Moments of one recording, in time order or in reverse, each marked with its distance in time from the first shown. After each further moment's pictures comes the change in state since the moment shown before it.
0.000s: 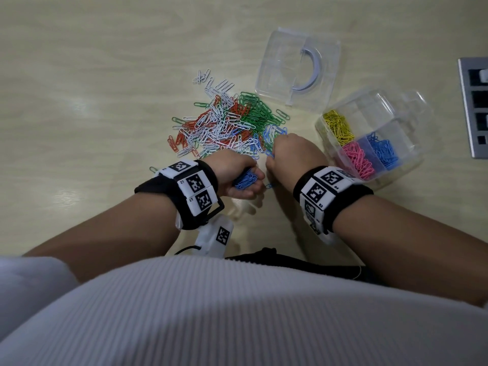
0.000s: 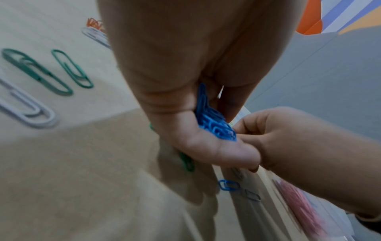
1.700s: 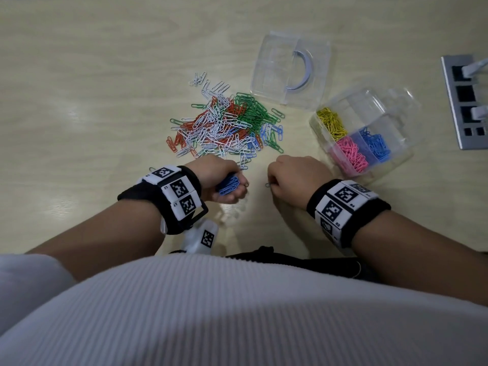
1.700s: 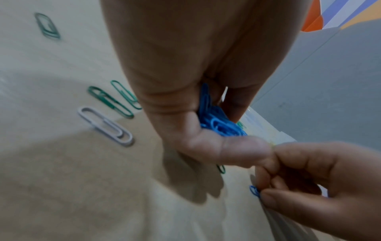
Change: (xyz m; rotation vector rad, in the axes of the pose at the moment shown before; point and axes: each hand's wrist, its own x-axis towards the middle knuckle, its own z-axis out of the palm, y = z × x) left_hand -0.012 -0.016 -0.019 0.027 -0.026 -0.025; right_hand -0.039 0.012 0.005 -0.212 -0.108 -0.296
